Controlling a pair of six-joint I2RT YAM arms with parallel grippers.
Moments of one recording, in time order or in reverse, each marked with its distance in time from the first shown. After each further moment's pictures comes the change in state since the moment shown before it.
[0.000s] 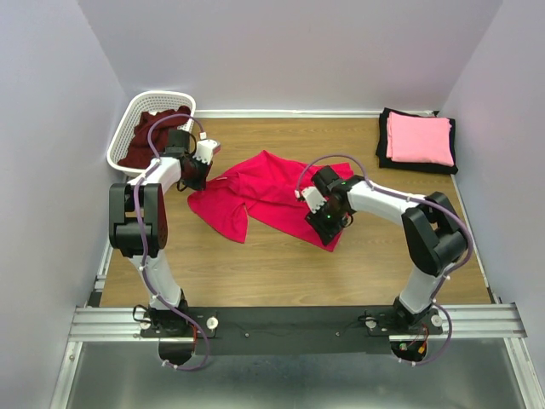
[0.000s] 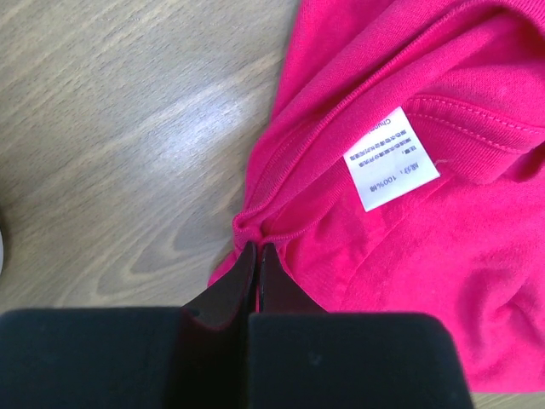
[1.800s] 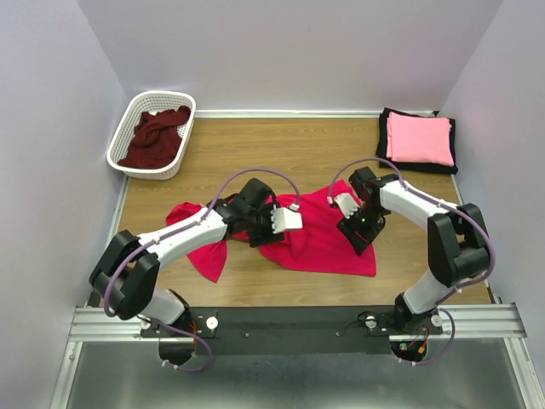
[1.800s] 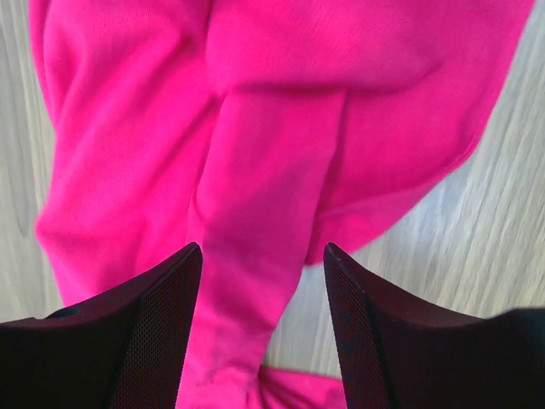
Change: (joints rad) left arm -0.694 -0.434 -0.374 0.003 -0.033 0.292; right arm -0.233 -0.166 -0.101 -0.218 0.014 -0.229
